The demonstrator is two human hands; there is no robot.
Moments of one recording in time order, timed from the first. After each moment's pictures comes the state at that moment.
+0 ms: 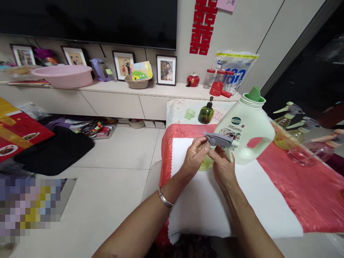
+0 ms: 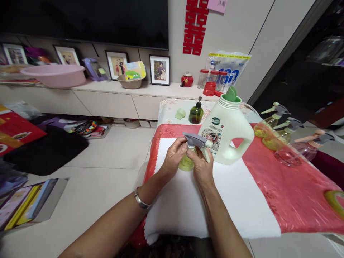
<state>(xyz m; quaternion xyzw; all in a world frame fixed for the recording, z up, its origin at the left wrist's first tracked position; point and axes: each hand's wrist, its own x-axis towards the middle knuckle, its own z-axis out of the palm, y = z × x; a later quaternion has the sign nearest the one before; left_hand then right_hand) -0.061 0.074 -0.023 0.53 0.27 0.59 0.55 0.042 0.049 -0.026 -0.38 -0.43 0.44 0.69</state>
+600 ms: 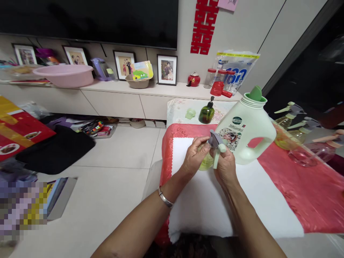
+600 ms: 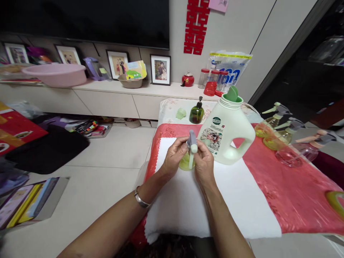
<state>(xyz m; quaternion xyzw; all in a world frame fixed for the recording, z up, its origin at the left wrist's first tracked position) -0.063 0.075 -0.027 0.53 0.28 0.58 0.55 0.053 0.054 -0.037 -0.39 -0.44 0.47 0.66</state>
